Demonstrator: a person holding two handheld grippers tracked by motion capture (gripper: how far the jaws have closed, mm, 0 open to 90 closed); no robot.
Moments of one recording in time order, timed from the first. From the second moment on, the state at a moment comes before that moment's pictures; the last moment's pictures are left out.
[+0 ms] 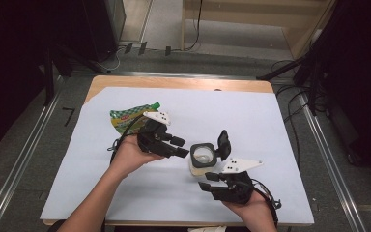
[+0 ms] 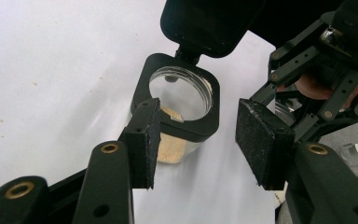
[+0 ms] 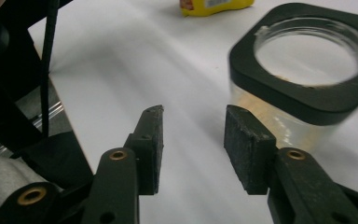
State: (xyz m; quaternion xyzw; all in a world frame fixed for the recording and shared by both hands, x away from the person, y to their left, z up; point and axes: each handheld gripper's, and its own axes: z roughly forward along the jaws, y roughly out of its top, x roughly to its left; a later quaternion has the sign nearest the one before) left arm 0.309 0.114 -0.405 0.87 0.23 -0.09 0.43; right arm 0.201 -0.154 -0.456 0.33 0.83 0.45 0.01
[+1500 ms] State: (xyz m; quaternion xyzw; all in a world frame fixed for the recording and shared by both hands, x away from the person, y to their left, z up) left arm 0.305 0.219 -0.394 0.85 0.31 -0.04 0.42; right arm 0.235 -0.070 -0.462 0.28 0.85 0.45 -0.01
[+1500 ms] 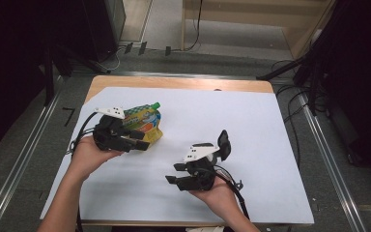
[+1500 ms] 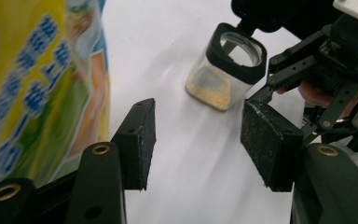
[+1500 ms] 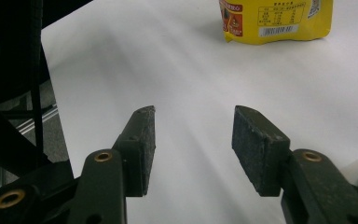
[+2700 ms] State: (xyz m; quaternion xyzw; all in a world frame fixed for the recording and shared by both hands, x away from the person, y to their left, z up) left arm 0.295 0.304 -0.396 0.82 0.39 0.01 0.41; right arm 0.228 -0.061 -0.468 0.26 0.86 0.45 -0.02
